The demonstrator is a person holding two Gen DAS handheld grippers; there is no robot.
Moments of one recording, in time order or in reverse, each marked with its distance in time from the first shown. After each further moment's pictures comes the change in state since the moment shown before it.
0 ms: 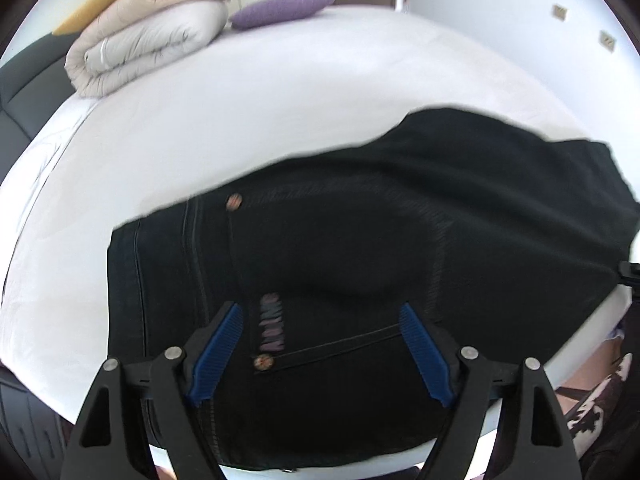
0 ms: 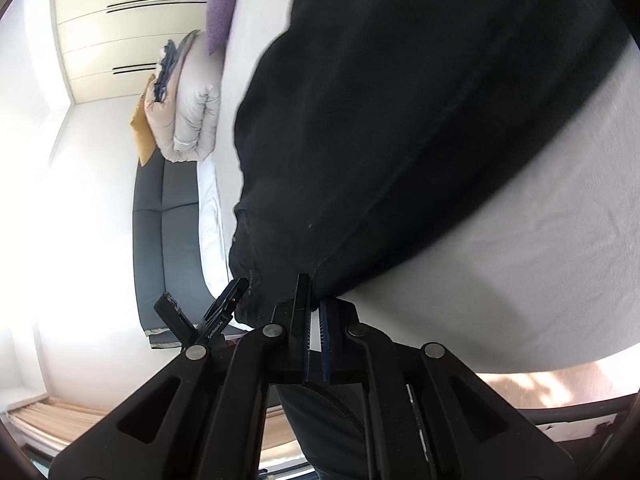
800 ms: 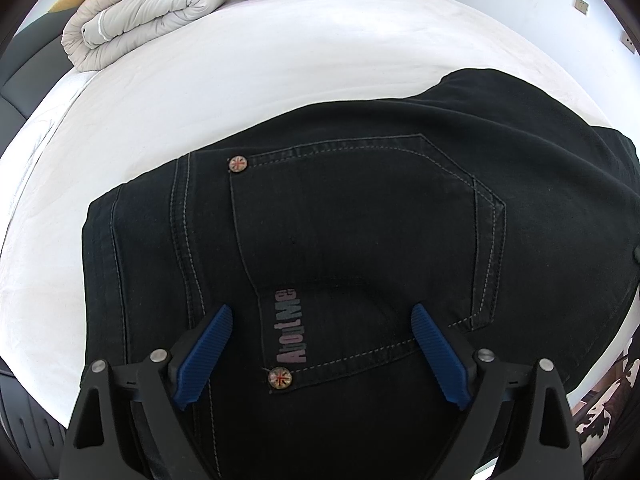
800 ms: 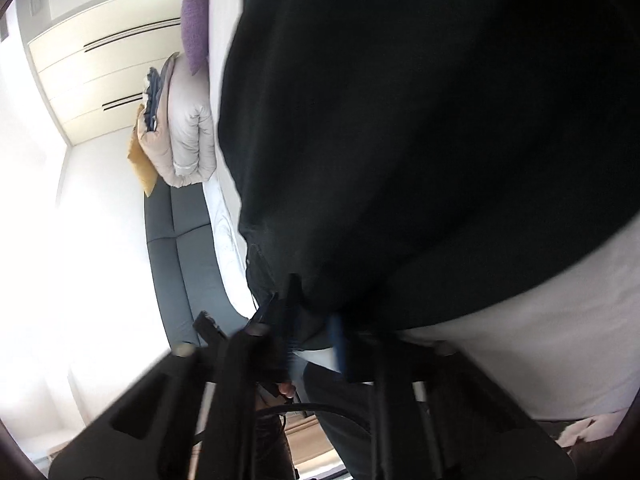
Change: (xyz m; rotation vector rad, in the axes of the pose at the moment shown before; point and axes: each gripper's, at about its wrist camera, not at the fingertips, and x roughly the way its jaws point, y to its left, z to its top) left arm 0.048 0.026 -0.007 -0.032 0.124 0.025; right arm 0.015 -0.030 0.017 0.183 -0.003 0.060
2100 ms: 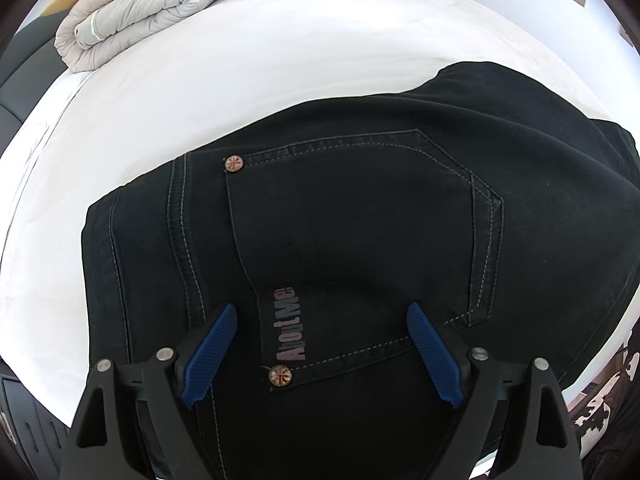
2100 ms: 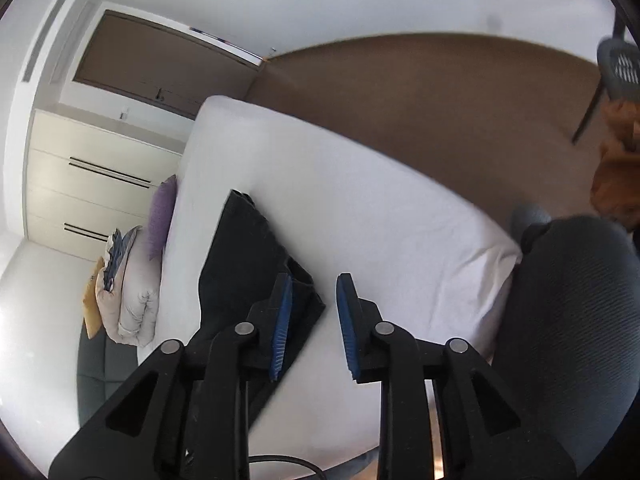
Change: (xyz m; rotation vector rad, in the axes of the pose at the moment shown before) left arm 0.004 -0.008 0.019 0.020 0.031 -0.002; right arm -0.304 -0.012 -0.001 -0.114 -0.758 -0.279
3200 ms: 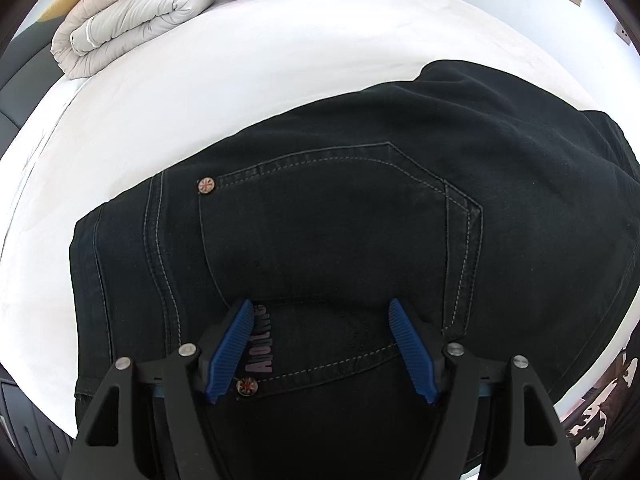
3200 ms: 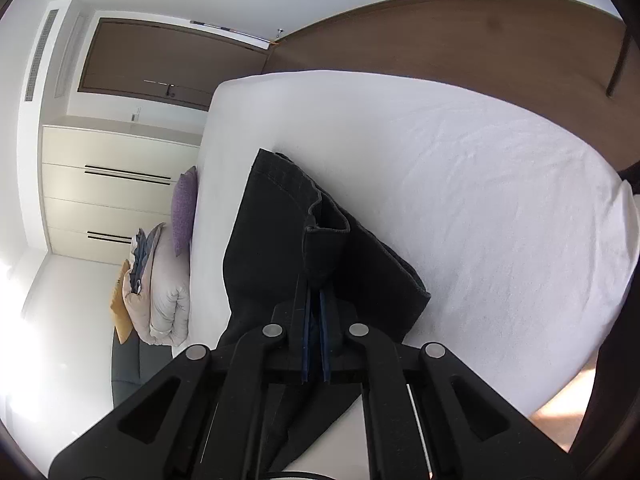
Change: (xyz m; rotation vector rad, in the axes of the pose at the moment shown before) left arm -0.003 -0.007 -0.003 0.005 -0.011 -0.002; right arm 0.059 0.023 -0.021 0.139 0.093 0.096
